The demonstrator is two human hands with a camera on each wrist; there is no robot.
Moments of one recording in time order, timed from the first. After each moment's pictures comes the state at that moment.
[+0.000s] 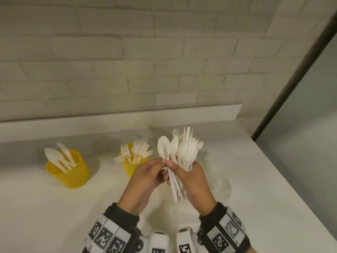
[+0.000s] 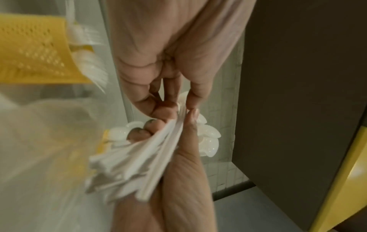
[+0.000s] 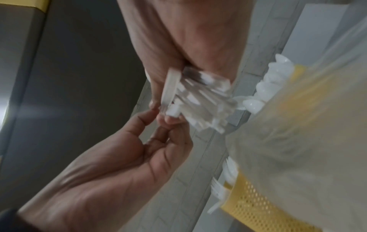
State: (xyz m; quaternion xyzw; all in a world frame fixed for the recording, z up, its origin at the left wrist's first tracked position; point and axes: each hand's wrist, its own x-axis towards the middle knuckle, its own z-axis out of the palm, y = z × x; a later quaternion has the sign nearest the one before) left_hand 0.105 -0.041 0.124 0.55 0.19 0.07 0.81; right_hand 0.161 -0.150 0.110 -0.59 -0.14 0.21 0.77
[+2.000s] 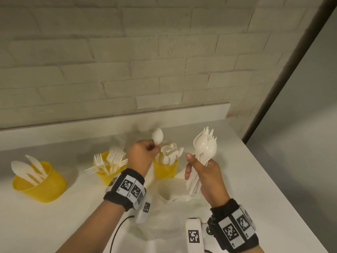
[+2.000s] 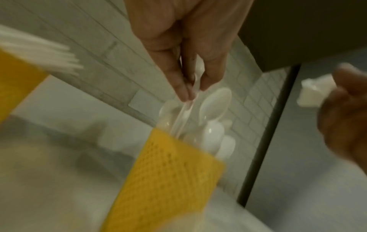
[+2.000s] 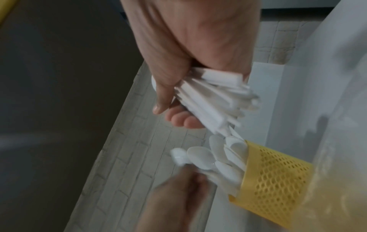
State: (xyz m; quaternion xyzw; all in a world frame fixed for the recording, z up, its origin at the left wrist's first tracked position) left_hand 0.234 -0.044 0.083 0.82 0.22 0.22 0.47; right_hand 0.247 -0.229 0.094 -0.61 -0.06 0.15 0.78
